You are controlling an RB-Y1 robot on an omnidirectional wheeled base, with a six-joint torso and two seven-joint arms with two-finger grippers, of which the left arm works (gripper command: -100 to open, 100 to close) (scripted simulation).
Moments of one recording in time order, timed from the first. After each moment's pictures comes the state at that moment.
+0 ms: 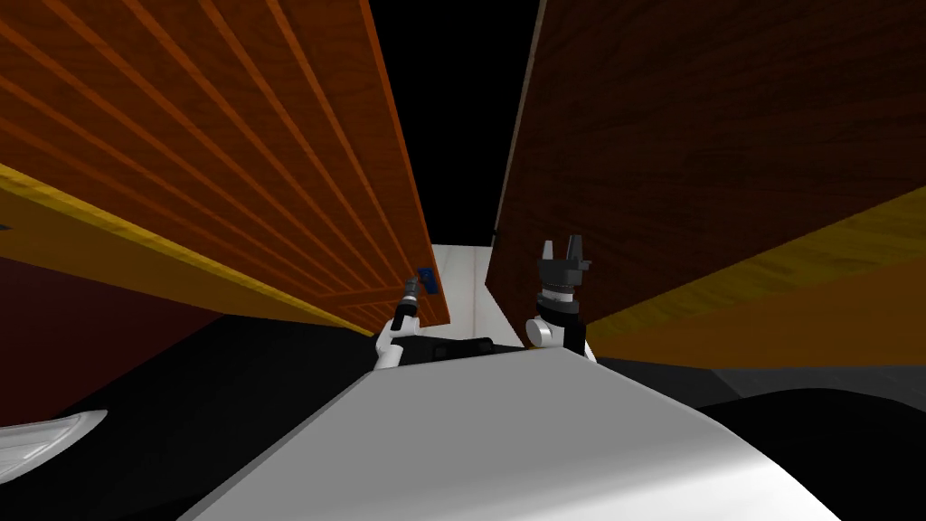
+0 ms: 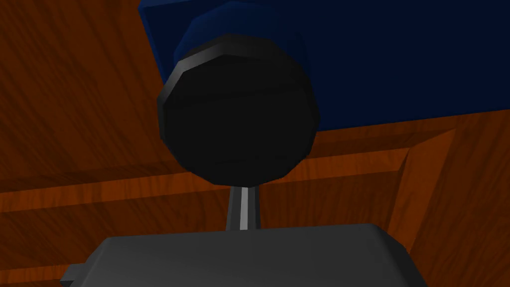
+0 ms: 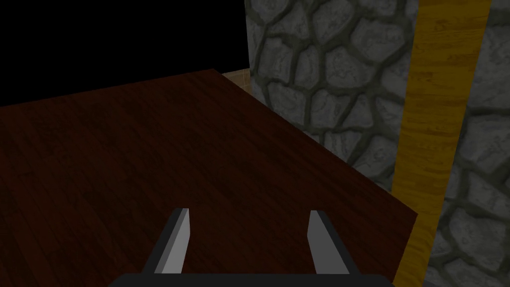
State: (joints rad) arm 0.03 0.08 0.01 -1.32 0.02 -0.29 -0.01
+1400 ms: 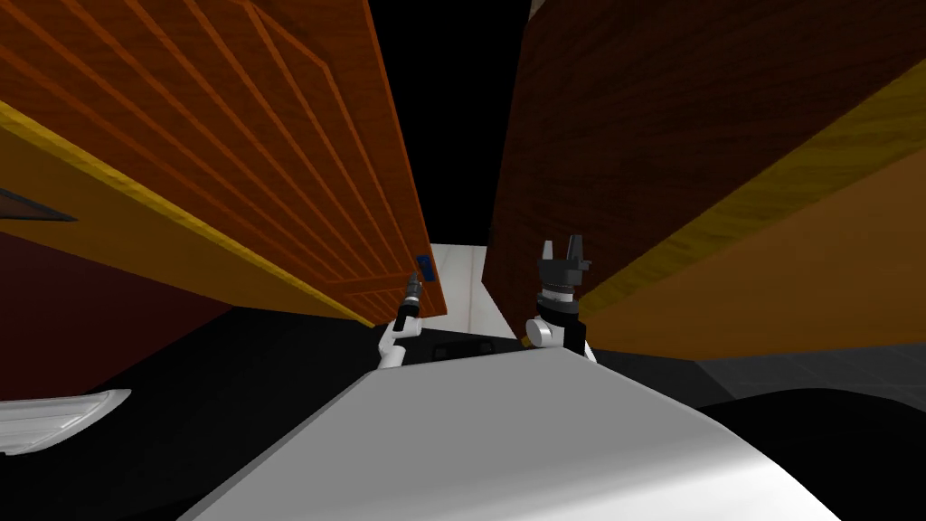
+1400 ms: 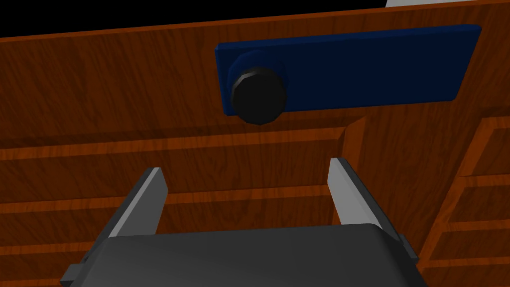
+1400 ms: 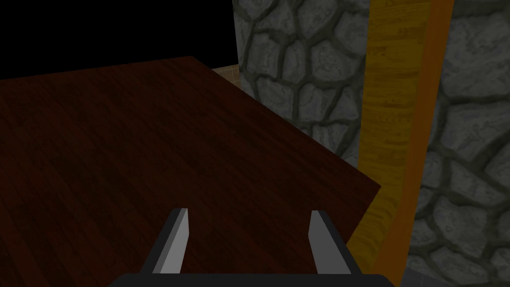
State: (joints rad) arm 0.05 0.06 0.00 -1.33 0.03 -0.29 0.00
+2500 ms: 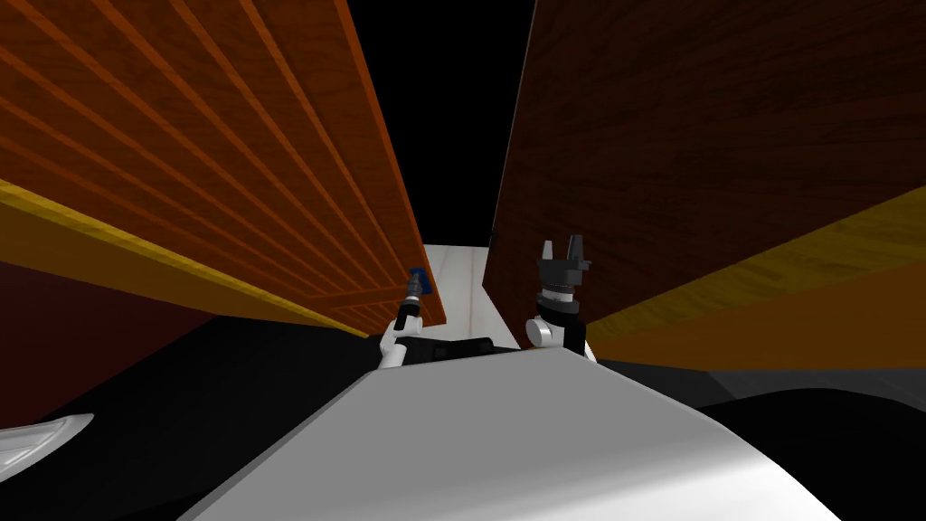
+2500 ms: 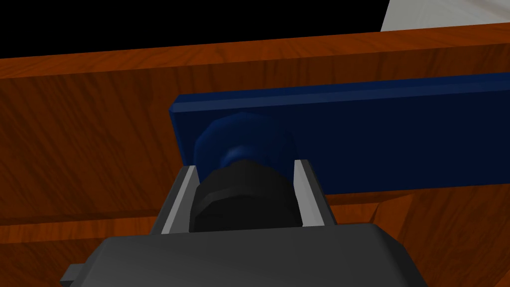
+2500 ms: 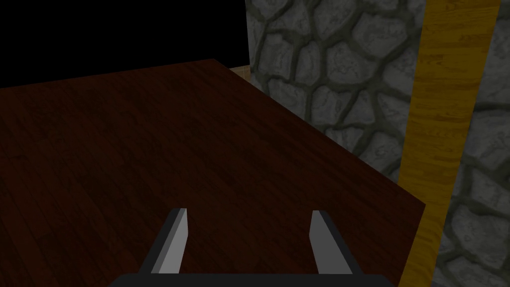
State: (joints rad) arm 0.03 0.05 0.01 -1.30 0.03 -0.30 0.00
